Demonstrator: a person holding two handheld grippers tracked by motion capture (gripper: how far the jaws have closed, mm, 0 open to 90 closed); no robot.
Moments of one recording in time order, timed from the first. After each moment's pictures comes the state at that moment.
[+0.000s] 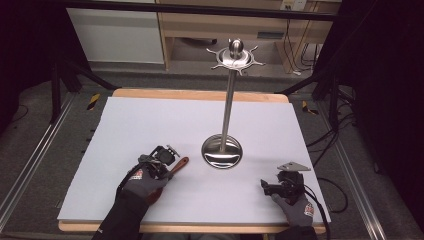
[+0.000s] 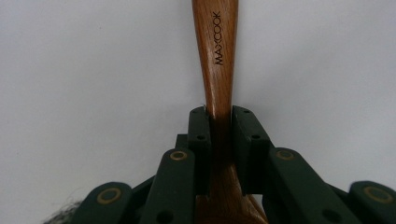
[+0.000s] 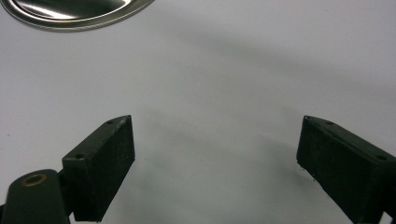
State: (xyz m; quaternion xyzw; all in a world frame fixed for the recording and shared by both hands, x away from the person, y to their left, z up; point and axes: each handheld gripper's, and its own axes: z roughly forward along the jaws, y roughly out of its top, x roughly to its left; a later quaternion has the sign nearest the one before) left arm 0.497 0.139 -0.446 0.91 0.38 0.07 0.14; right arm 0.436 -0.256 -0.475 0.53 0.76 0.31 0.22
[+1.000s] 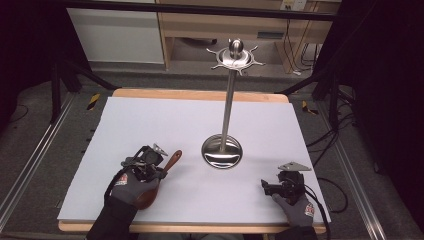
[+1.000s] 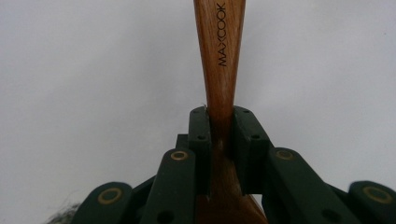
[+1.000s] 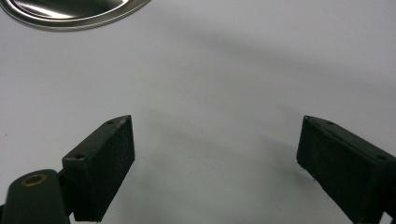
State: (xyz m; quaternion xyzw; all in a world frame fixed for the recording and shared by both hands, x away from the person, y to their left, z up) left arm 0.475 0.170 -0.421 0.89 0.39 0.09 0.22; right arm 0.437 -0.258 -0.475 0.53 0.76 0.31 0.22
